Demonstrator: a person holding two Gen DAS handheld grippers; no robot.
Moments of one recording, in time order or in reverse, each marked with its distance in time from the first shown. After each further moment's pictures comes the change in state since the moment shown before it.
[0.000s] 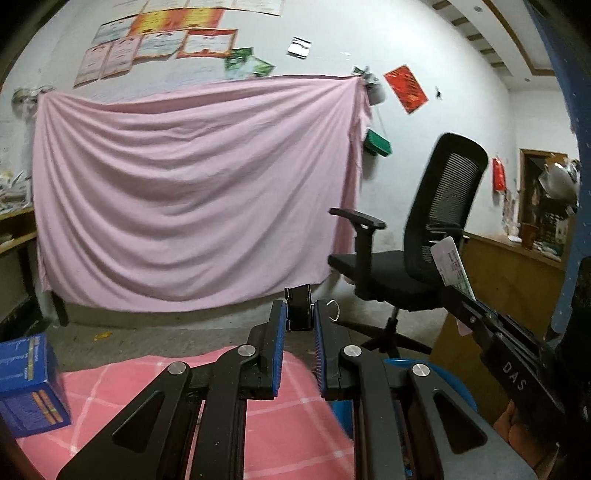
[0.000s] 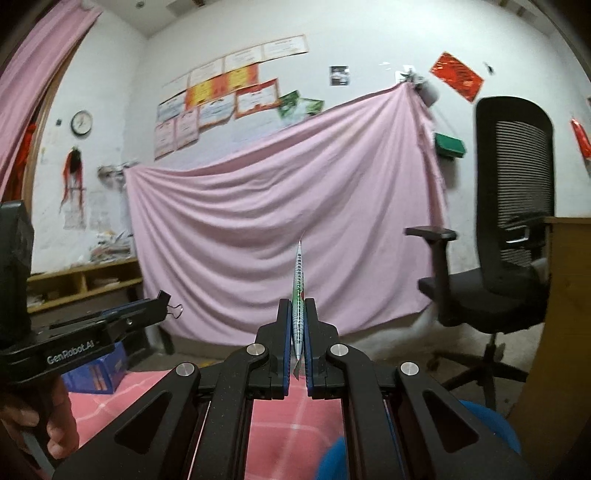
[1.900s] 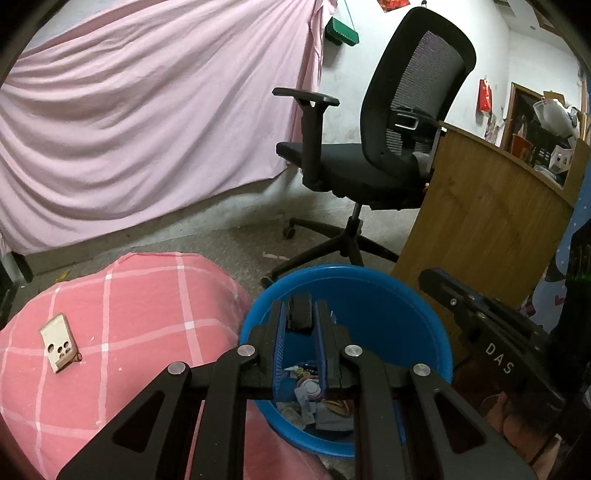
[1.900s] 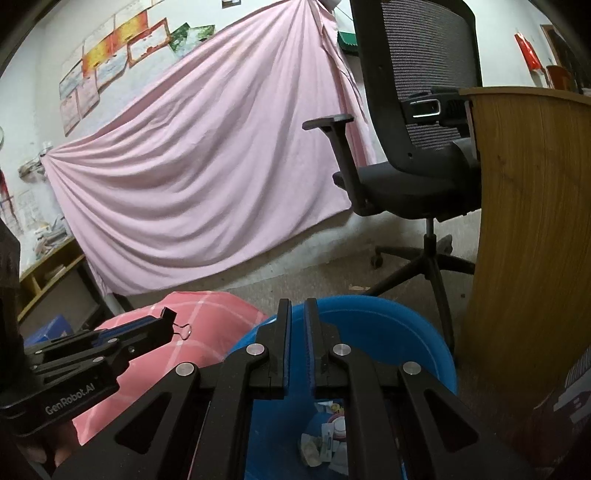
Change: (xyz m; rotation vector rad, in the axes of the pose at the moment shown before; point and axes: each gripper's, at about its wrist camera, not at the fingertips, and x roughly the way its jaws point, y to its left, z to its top) left arm 0.122 -0.091 -0.038 0.028 0.429 -0.116; right arm -0.004 -0.125 -0.053 0.223 0.351 -0.209
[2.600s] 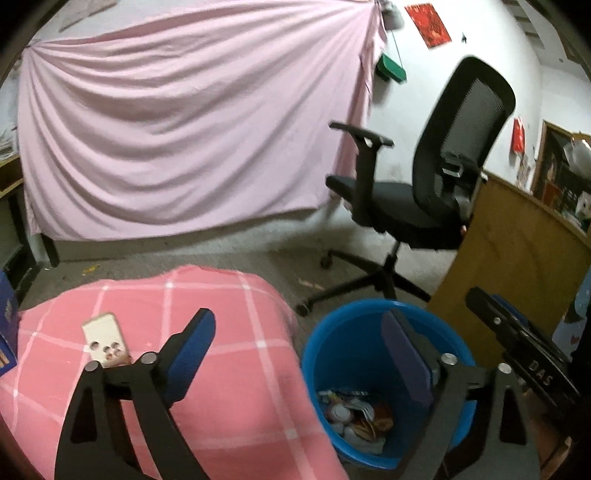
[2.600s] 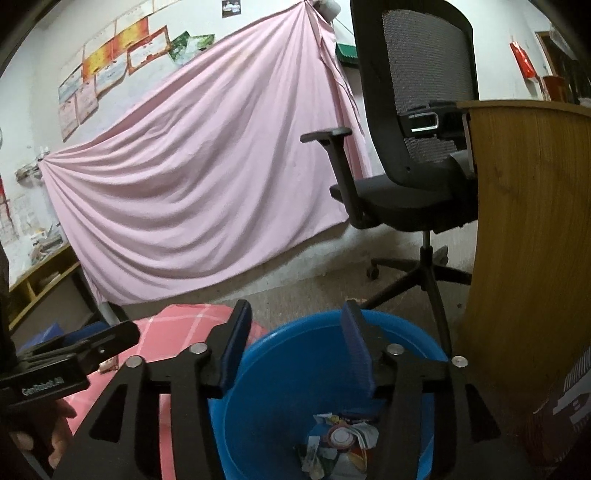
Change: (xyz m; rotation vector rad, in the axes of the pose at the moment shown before) left arm -0.034 0.055 -0.004 -0.119 -0.147 0.122; right arm 0.000 0.008 0.007 -0.008 -0.065 -0.022
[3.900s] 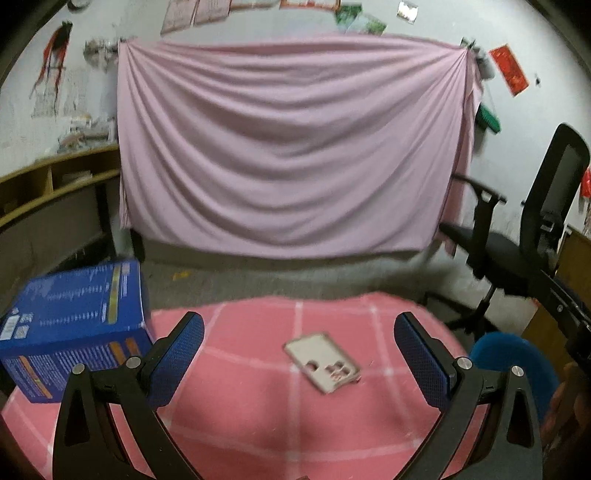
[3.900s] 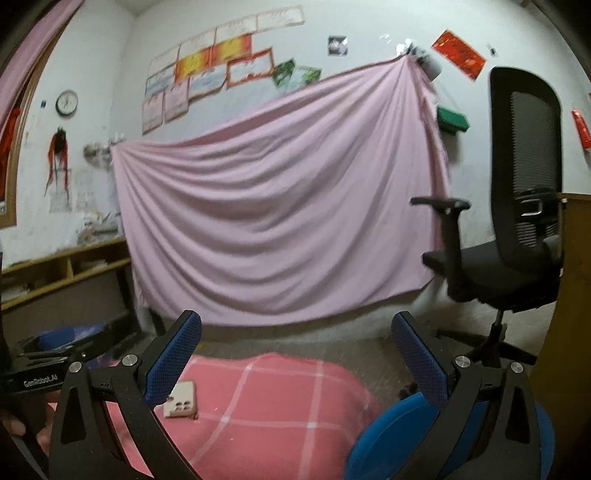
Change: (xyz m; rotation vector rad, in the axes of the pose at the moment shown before) left arm -0.070 0.189 -0.034 -0.126 -0.096 0.298; right arm 0.023 0.165 0.000 -0.221 -0.171 0.193
